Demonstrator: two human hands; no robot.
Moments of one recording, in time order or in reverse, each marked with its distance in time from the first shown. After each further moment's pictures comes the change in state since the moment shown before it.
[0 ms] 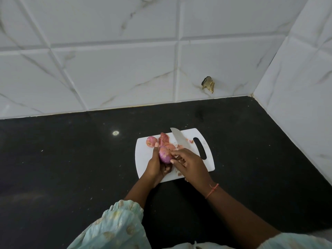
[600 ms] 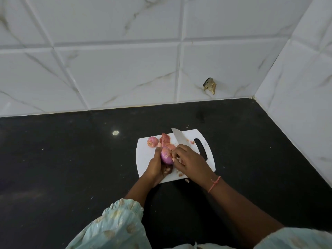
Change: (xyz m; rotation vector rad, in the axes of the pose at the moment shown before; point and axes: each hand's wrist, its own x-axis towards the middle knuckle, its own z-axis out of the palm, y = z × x) left_hand 0.002 0.001 -0.002 0.053 0.011 -0.058; right_hand 0.017 -0.010 -0.013 -0.317 -0.174 -0.144
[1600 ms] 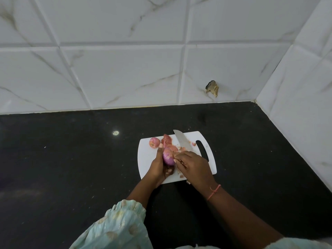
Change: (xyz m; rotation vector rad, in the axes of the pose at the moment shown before) left_hand 0.003 -0.003 0.002 -0.006 -0.003 -0.016; right_hand -0.010 -0.004 0.009 -0.071 0.253 -0.024
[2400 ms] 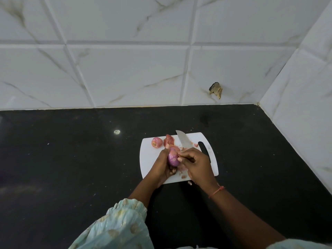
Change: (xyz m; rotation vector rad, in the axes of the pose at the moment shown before) left_hand -0.003 0.004 0.000 0.019 -0.067 0.016; right_hand 0.007 -0.002 -0.001 0.576 0.014 0.396
